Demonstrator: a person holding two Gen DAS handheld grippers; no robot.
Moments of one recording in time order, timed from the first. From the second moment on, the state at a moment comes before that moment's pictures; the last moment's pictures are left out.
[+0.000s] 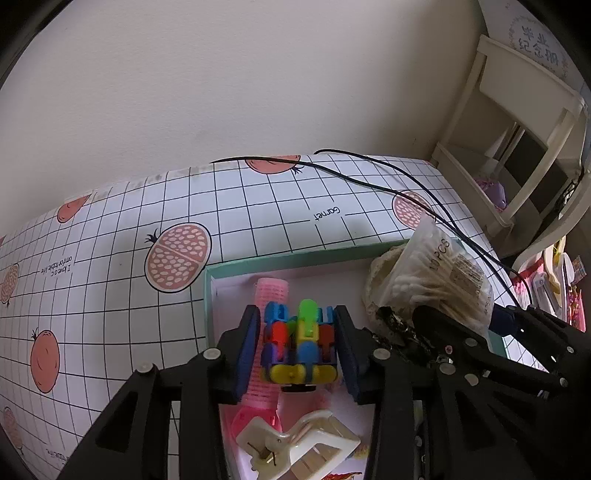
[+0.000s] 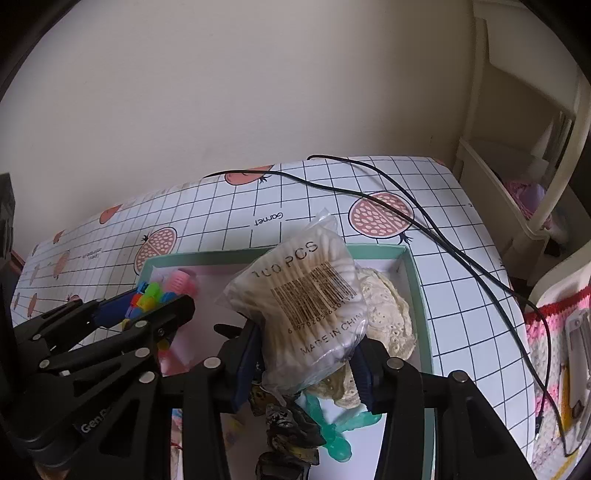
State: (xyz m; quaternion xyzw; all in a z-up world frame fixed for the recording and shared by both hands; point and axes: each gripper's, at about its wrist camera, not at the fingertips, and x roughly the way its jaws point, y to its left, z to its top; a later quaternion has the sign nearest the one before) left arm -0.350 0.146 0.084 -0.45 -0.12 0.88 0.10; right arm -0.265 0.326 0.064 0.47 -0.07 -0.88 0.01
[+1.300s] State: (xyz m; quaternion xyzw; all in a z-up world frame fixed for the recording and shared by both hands) left arm -0.312 0.106 0.114 -0.43 -0.13 0.89 0.08; right arm -0.235 0.319 0.100 0.45 -0.07 -0.89 0.00
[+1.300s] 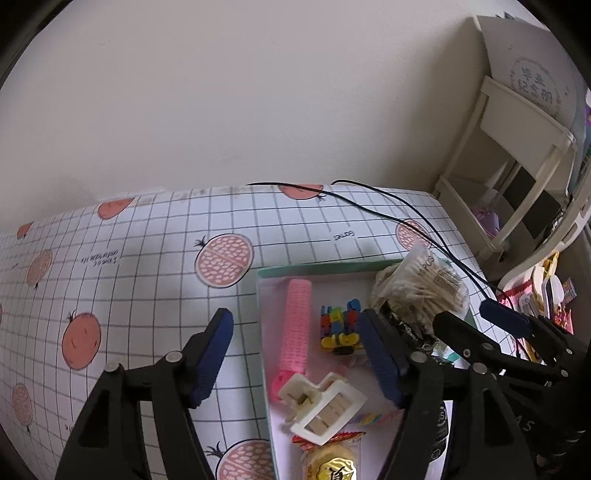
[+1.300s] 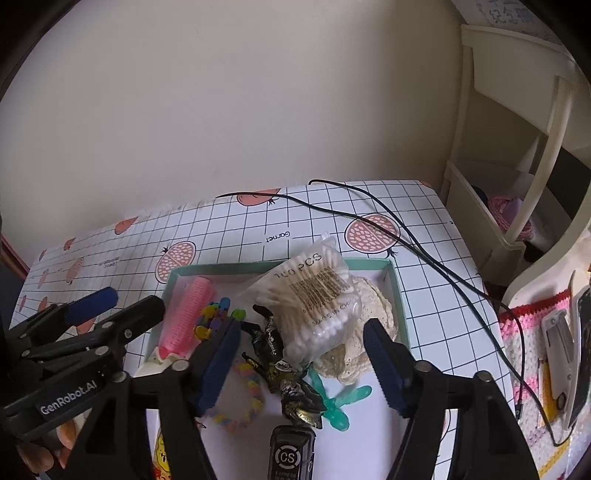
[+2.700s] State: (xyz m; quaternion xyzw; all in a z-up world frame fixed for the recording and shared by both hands) left arm -0.245 0.062 0.104 -0.42 -0.12 0.90 0.02; right arm -0.184 0.291 0.116 0.43 -0.07 -0.90 0.00
